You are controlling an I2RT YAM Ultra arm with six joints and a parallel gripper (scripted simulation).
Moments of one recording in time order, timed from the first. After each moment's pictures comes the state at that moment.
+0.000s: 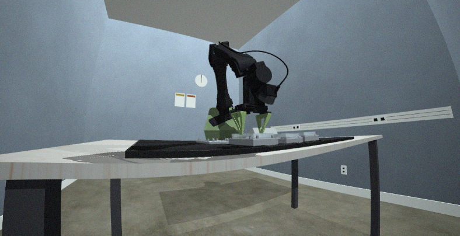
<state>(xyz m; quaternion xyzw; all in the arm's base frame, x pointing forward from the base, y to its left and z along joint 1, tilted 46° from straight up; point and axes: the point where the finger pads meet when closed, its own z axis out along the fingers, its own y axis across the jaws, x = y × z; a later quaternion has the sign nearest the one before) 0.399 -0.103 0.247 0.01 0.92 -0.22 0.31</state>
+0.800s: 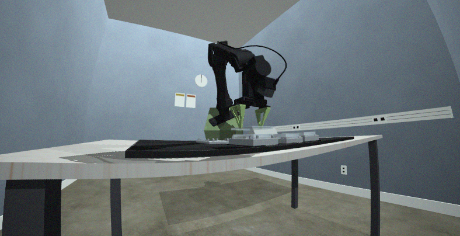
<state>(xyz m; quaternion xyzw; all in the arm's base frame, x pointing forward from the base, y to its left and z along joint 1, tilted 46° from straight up) 0.387 -0.097 0.264 0.01 0.92 -0.22 0.32</state>
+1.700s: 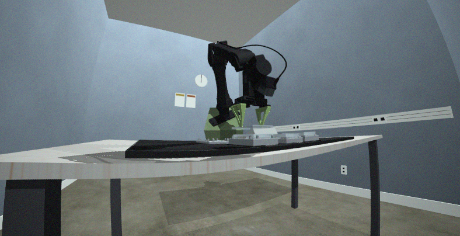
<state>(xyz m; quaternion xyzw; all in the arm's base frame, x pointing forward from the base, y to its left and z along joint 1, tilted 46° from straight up) 0.385 -0.093 0.265 0.01 0.92 -0.22 0.32</state>
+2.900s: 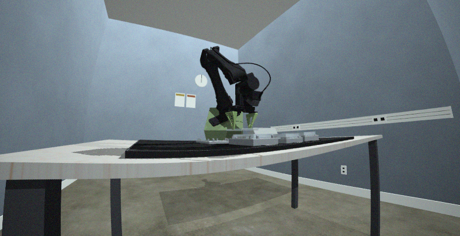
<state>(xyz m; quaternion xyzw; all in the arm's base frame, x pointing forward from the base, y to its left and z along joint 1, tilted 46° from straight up) 0.284 -0.065 0.161 0.01 0.93 -0.22 0.31</state>
